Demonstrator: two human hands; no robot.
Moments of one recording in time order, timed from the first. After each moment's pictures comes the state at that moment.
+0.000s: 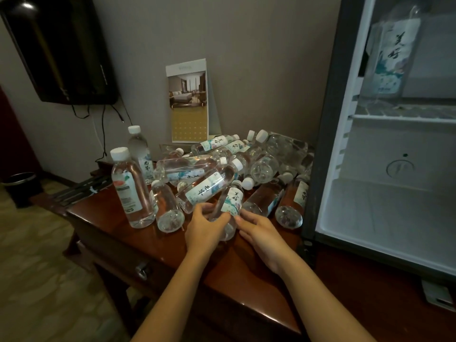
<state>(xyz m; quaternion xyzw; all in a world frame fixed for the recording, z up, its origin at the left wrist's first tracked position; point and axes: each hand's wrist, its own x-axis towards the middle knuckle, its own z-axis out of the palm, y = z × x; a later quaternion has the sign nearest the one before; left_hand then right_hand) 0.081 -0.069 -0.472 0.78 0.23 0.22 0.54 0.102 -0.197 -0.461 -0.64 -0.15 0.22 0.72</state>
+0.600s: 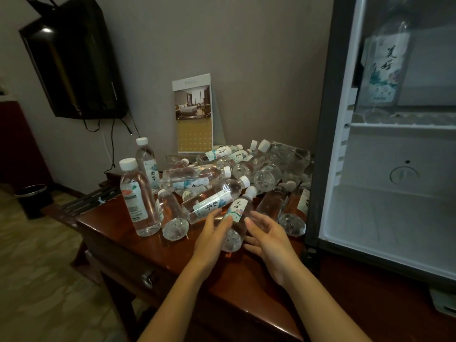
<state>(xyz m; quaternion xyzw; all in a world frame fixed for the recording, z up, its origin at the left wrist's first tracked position) 0.064 -0.072 -0.467 0.73 0.09 0.14 0.66 0.089 -0.204 -0.457 -0.62 -0.11 0.15 0.76</state>
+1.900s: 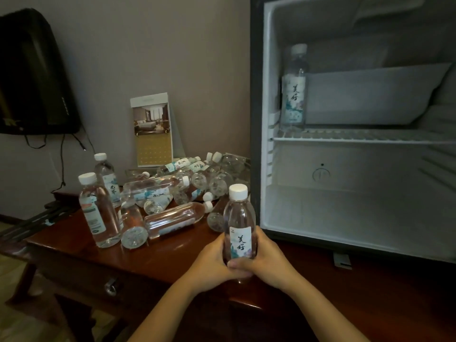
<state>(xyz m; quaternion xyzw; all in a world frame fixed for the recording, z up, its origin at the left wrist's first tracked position) 0.021 -0.140 -0.461 0.84 -0.16 0.04 0.51 0.034 -0.300 -0.453 -0.79 -0.22 0.02 0.57</state>
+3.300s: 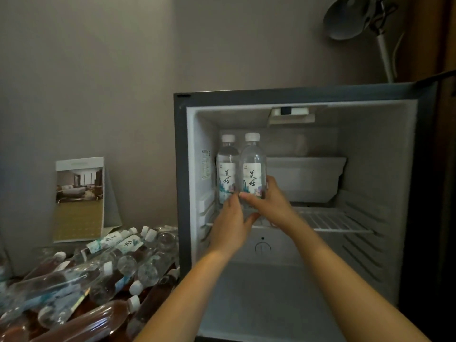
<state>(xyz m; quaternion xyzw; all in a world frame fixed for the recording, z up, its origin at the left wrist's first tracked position) 0.154 -0.315 -0.275 0.85 -0.22 0.30 0.37 0.148 -0.429 -0.235 -0.80 -0.15 -0.27 0.51</state>
